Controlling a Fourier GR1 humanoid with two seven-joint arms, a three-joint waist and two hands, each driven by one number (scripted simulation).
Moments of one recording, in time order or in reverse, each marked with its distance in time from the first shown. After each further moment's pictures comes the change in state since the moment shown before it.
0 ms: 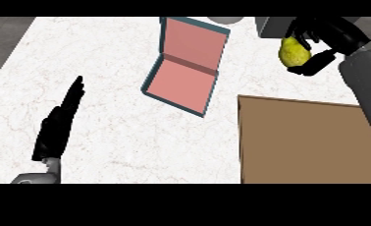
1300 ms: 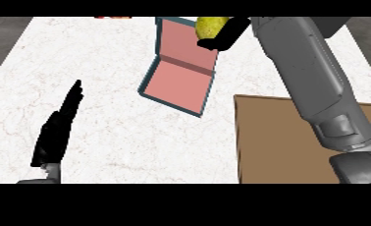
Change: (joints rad) left arm 0.037 -0.030 0.016 -0.034 -0.035 -0.005 0.012; right arm -0.276 0.352 -0.082 -0.191 -0.189 0.253 0.261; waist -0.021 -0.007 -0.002
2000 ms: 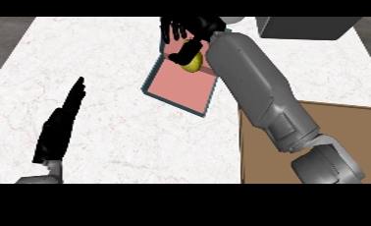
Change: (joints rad) left arm -0.020 -0.010 0.004 -0.001 -0.007 -0.022 0.003; right arm -0.092 0.186 0.087 0.318 0.087 -0.169 0.089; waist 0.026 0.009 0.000
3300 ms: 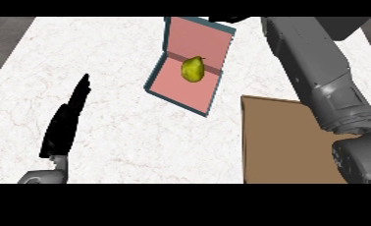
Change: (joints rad) left arm -0.035 -0.019 -0.002 0.032 -0.020 -0.004 -0.018; right arm -0.048 -0.200 -0.380 0.219 -0.524 -0.109 -0.113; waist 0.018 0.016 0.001
